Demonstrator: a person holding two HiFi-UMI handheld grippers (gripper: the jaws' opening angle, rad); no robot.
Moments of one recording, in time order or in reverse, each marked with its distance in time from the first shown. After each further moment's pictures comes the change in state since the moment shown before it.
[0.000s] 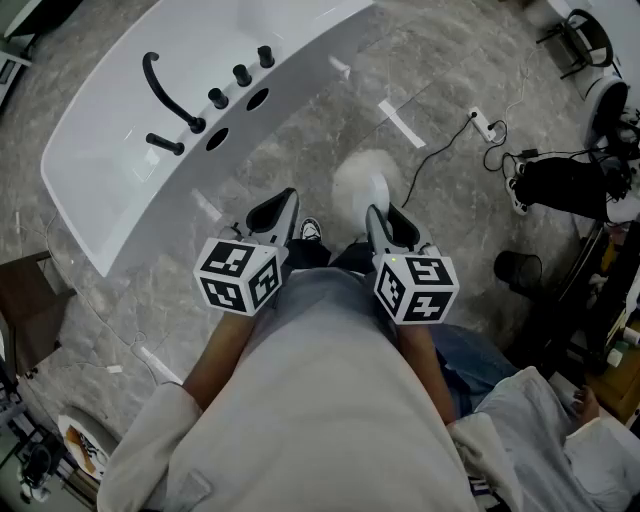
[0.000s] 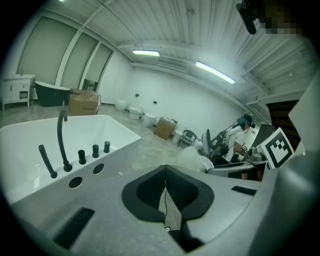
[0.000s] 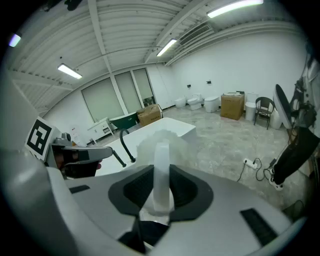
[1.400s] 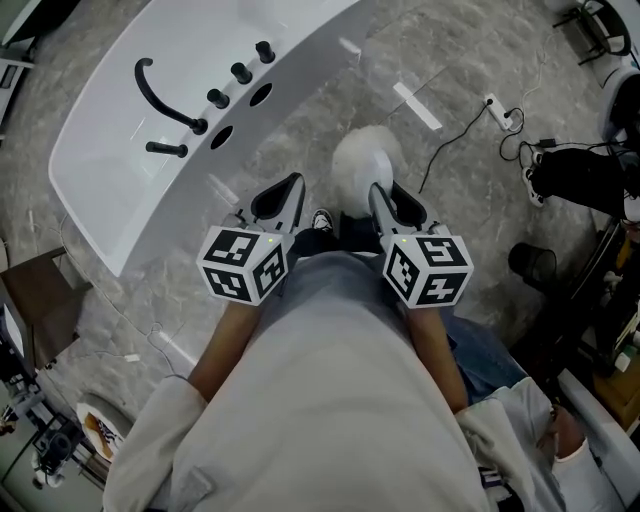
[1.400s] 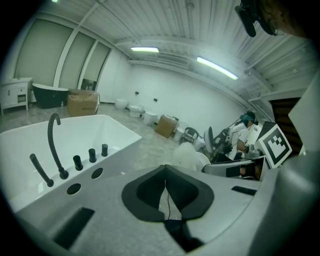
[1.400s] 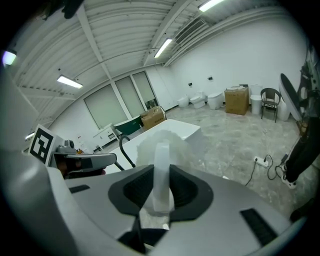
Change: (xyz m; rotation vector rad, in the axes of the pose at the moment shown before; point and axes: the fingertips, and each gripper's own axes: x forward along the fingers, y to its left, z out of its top) left arm 0.050 0.003 0.027 0.016 0.034 0.023; right arm 0.040 -0.028 0.039 0.061 -0.016 0.094
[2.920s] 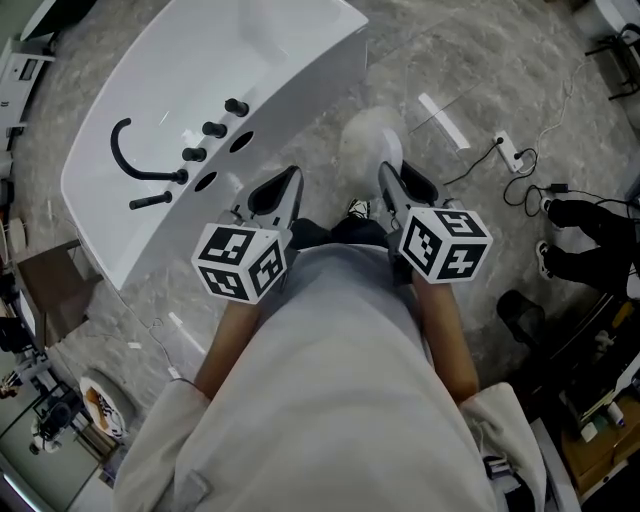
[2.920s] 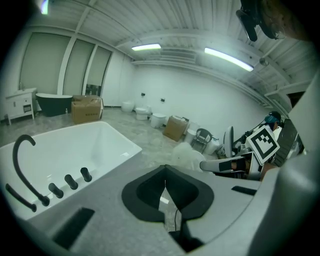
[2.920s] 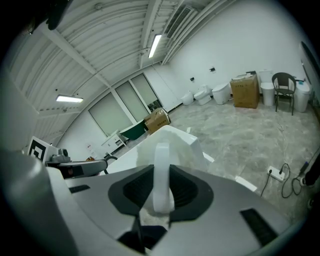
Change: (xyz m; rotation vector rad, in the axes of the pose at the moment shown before) left arm 0.215 -0.019 0.142 0.000 -0.004 0.143; right arm 0.121 -0.203 0.175 0.067 0.025 0.159
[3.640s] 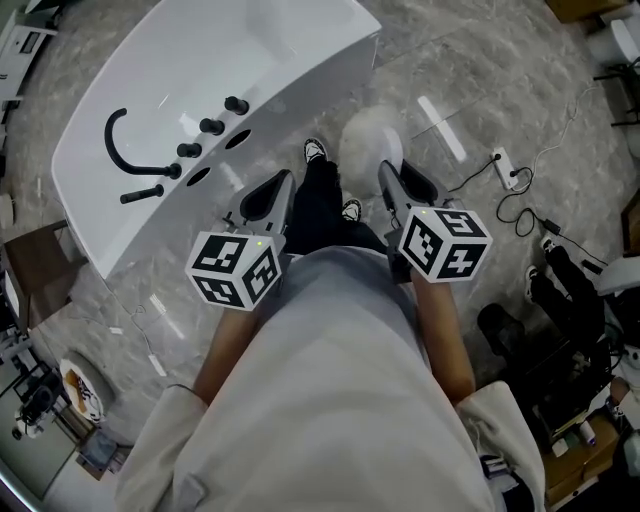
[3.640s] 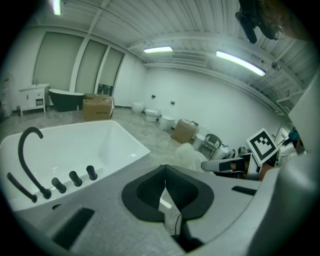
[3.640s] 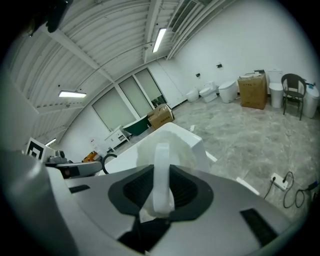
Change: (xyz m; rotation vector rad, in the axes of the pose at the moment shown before) left arm 0.011 0.031 0.011 -0.089 -0.033 0.081; right arm 0.040 -0.006 0.026 -0.049 0.051 0.036
